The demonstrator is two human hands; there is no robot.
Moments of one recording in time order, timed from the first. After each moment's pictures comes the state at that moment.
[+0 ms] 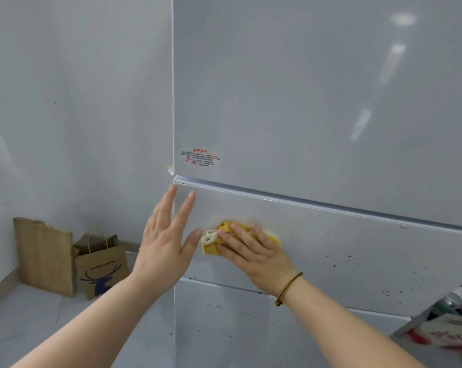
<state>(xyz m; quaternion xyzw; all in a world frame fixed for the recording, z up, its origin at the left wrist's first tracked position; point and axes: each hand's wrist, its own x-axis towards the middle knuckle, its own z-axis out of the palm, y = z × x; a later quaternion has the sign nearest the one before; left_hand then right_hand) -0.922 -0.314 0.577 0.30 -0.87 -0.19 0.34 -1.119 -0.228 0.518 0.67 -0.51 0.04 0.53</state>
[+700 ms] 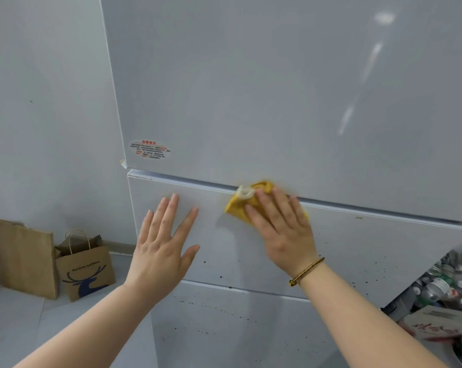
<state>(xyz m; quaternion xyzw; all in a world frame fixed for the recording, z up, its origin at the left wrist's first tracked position) -0.972 -0.289 0.539 0.27 -0.90 0.08 0.34 -1.179 -0.169 0.563 0.59 -0.55 0.16 0.57</state>
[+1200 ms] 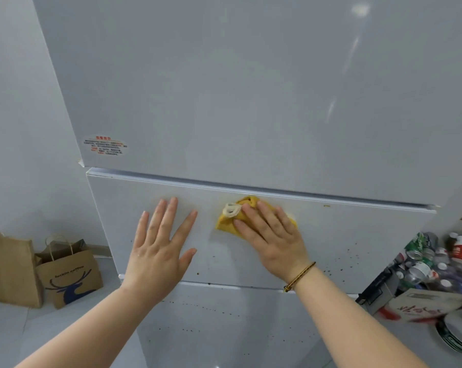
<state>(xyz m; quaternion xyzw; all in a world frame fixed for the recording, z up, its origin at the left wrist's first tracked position) -1.006 -0.265 0.529 0.23 -0.89 0.15 0.35 -1.208 -0.135 0.538 0.60 -0.56 0.12 0.57</state>
